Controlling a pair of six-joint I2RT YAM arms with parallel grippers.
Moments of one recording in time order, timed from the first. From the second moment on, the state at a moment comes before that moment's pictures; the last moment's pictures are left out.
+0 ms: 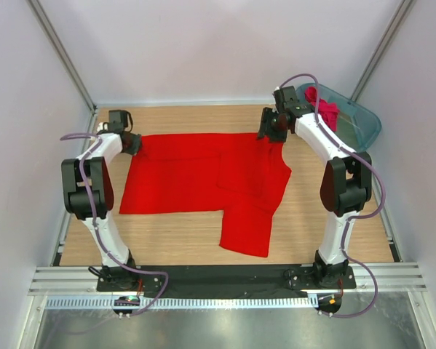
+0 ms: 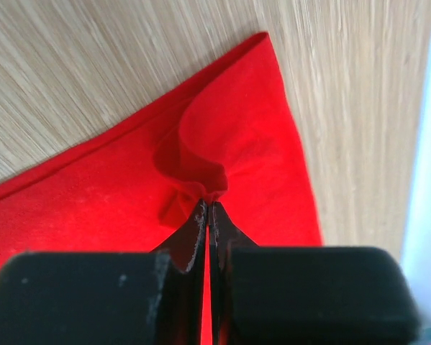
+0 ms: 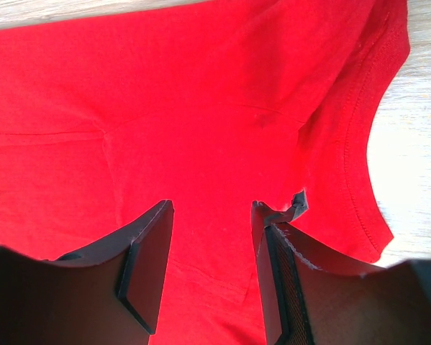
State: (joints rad) left arm 0.08 1.93 1.39 -0.40 -0.11 -1.18; right arm 0.26 1.96 1.72 -0.70 -0.09 0.42
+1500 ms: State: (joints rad) left arm 0.07 1.90 1.32 -0.44 -0.20 -0.63; right arm 0.26 1.96 1.68 -0.69 -0.11 0.42
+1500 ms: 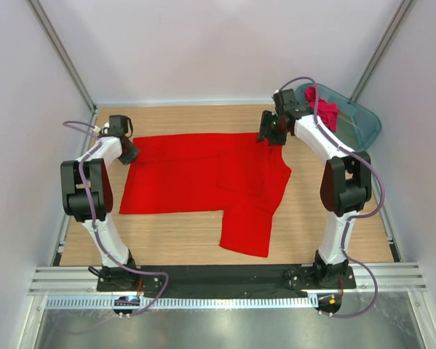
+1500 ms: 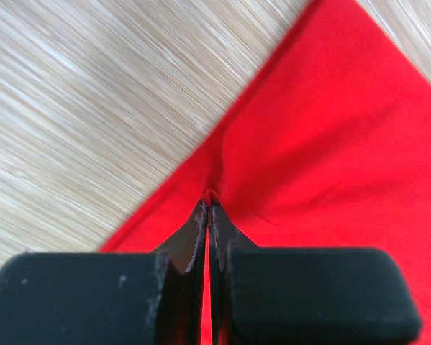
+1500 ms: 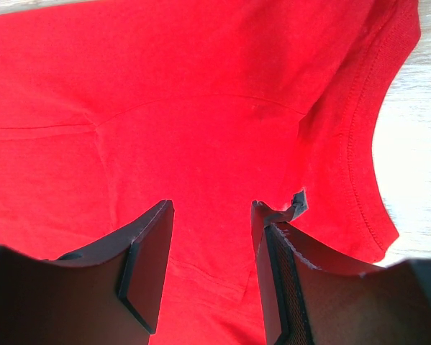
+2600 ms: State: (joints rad) left arm 0.10 1.88 1.41 -0.47 -0.05 -0.69; right arm 0.25 1.98 1.63 -0.70 -0.11 0.42
